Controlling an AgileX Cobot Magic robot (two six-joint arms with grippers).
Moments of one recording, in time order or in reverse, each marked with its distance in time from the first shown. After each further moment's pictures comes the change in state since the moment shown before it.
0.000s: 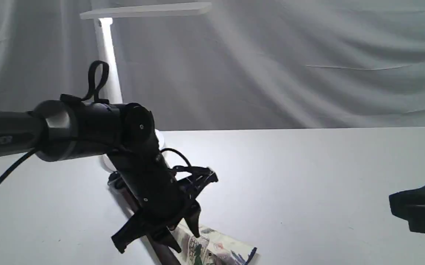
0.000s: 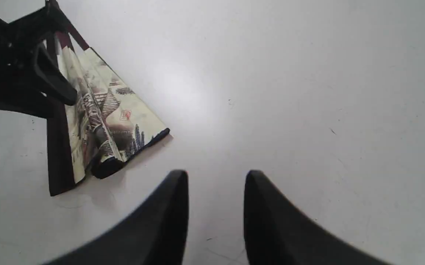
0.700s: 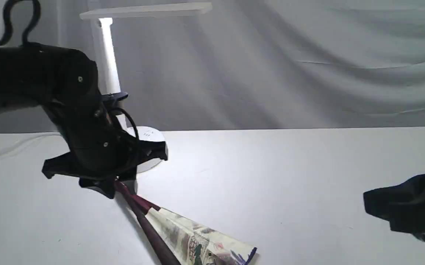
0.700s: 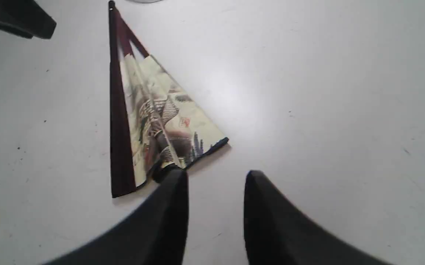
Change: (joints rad) left arm 0.122 -0.189 0.001 0.282 0.109 0.469; right arm 0.107 0.020 0.000 0.118 -0.011 -0.048
